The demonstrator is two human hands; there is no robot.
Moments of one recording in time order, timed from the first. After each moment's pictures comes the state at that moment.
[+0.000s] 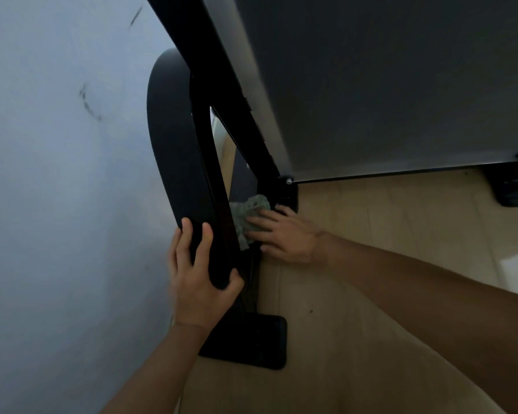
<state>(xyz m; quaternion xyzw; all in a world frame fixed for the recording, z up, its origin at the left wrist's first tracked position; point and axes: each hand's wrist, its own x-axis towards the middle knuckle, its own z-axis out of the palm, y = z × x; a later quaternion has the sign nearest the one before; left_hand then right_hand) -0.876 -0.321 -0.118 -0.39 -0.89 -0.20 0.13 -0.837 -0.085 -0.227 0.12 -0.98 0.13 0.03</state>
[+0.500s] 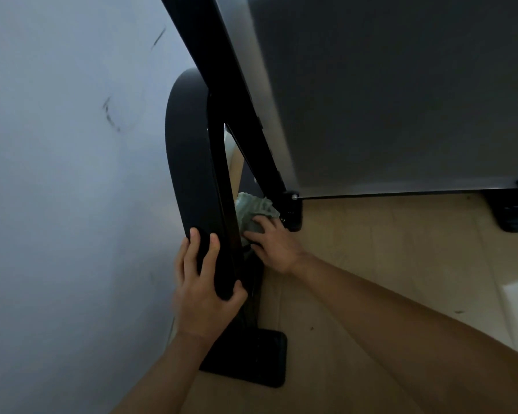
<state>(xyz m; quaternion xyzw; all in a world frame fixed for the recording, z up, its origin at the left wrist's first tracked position) -0.871 -0.320 -0.116 -0.37 -0.91 -0.18 0.11 -0.865 -0.119 -0.213 -0.07 -0.95 0.31 0.04</state>
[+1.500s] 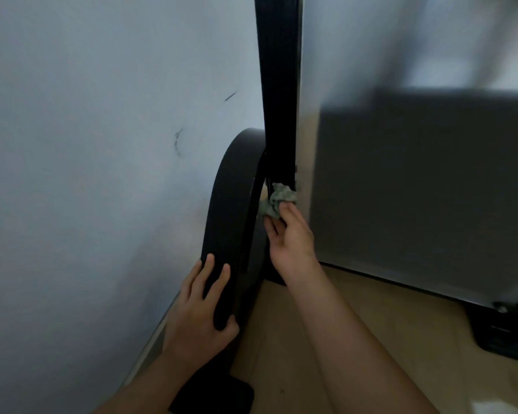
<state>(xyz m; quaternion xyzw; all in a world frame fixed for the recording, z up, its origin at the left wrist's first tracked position) -0.864 -0.320 -0.107 -0.36 -0.91 -0.21 0.07 -0.883 -0.101 -0.045 -0.24 -0.17 0.93 0.23</state>
